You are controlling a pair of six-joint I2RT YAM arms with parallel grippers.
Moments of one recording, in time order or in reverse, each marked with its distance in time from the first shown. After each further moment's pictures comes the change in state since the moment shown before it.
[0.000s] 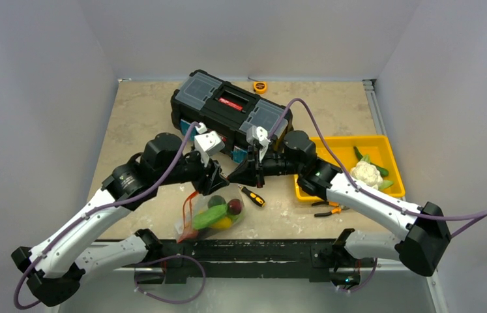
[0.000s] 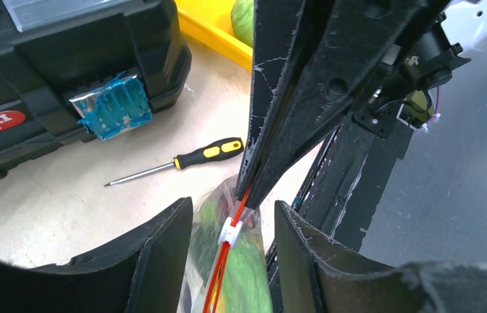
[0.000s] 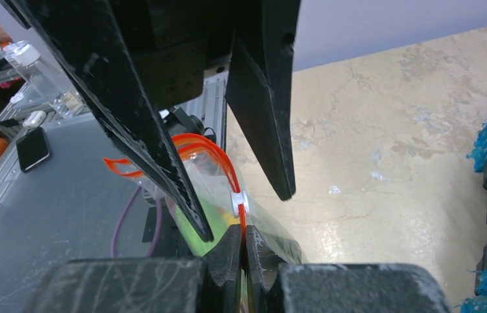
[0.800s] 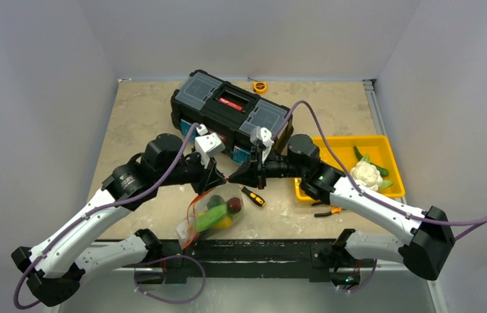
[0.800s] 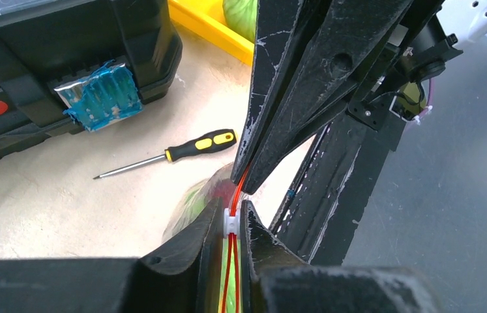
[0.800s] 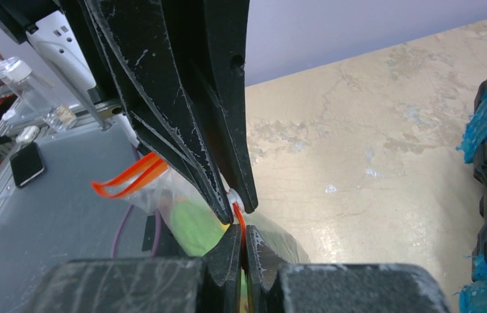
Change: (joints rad) left arm 0.000 0.022 0.008 -0.023 0.020 -0.011; right arm 0.000 -0.035 -0.028 0.016 0.042 0.032
